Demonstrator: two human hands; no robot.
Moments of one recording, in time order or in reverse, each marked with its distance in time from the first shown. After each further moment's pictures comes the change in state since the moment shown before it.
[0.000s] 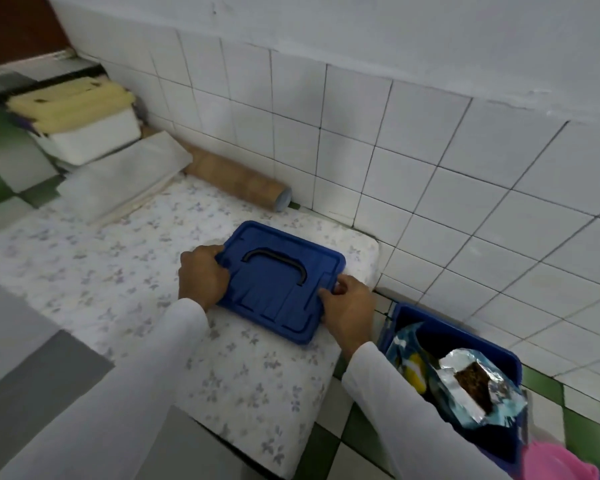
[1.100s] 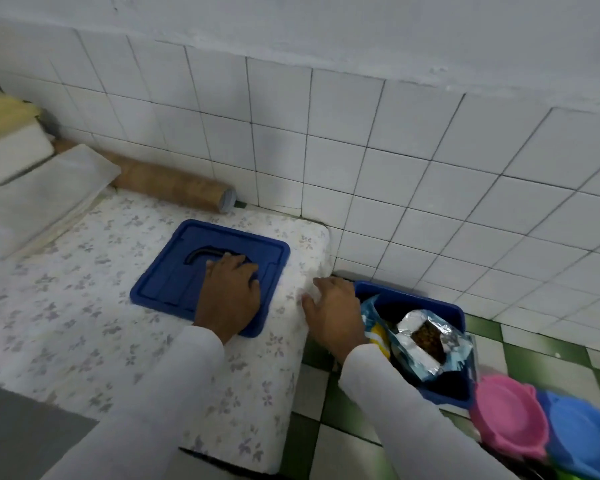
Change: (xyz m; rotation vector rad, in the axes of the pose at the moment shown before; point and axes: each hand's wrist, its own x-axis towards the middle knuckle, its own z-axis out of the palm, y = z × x) left_hand -0.068 0.079 0.046 0.309 -0.133 0.572; right_hand -0.027 0.016 -0.045 -0.477 -0.109 -0.094
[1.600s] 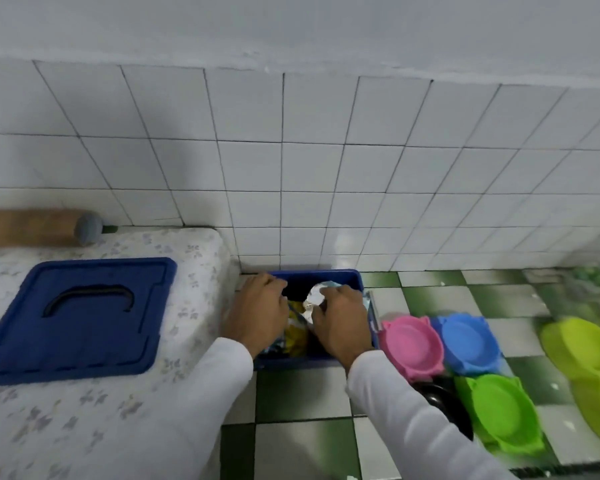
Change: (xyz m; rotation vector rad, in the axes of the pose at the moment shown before) left_hand -0.016 0.197 0.071 -0.165 -0.215 0.308; right_hand -0.056 0.132 -0.073 -0.153 0.212 0.305
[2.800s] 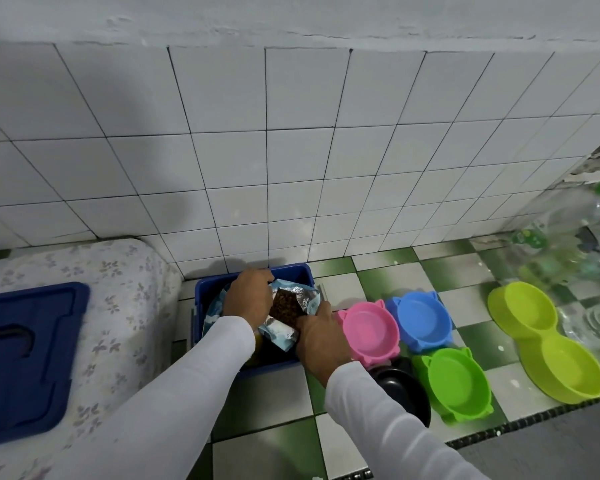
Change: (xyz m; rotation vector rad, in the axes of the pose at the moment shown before) left_hand 0.078 0.053 0.085 0.016 -0.194 -0.066; right_hand -0.005 0.071 0.006 -0.024 -0.225 0.114
